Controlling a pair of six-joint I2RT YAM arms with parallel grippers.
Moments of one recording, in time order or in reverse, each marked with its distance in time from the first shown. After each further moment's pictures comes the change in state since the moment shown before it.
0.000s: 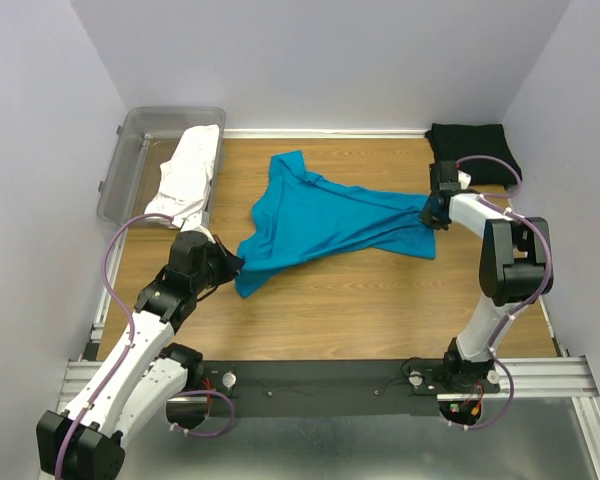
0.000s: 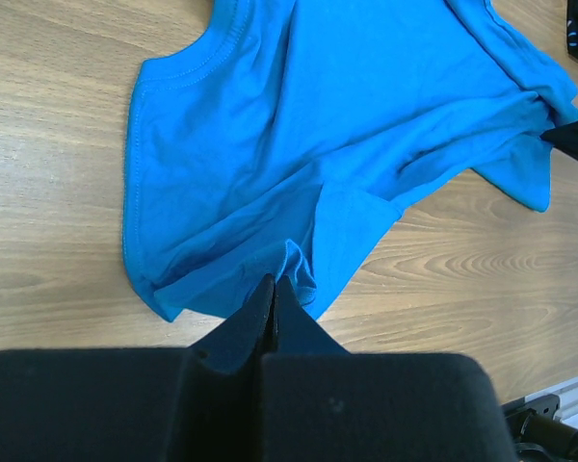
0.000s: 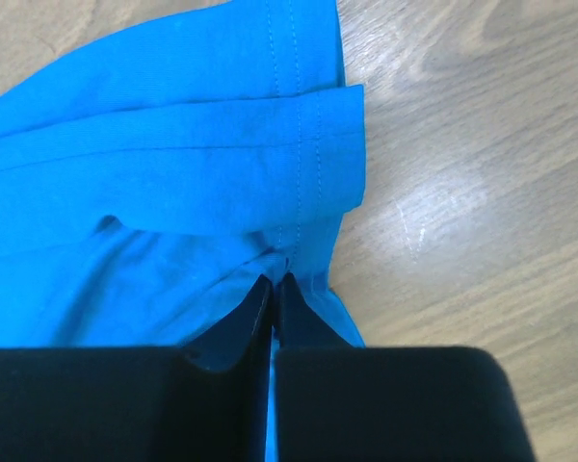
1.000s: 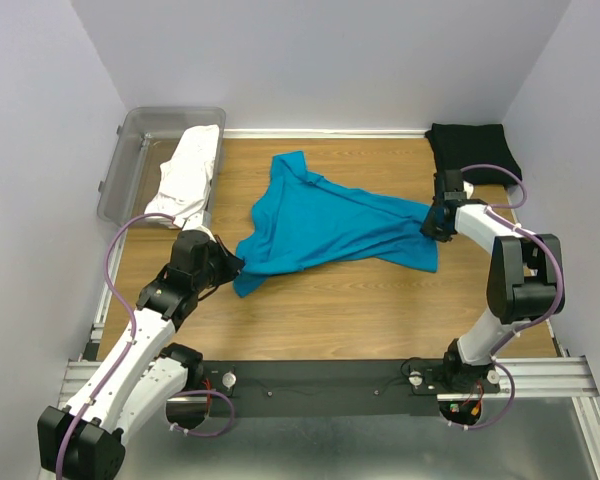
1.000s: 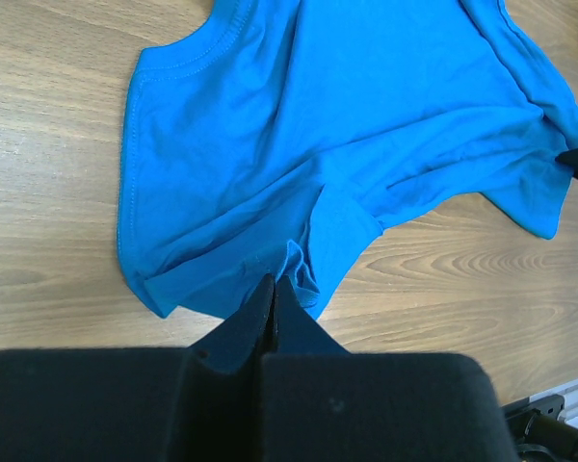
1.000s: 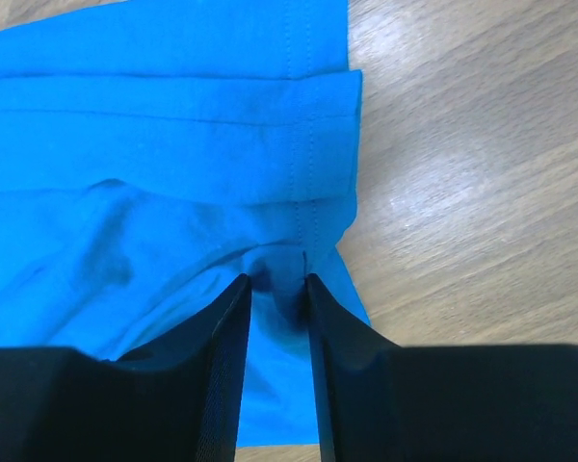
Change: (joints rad) left arm 0.000 0.022 0.000 -0.001 -0.001 0.000; right arm 0.000 -0.147 -0.120 -0.048 -0.043 -0.010
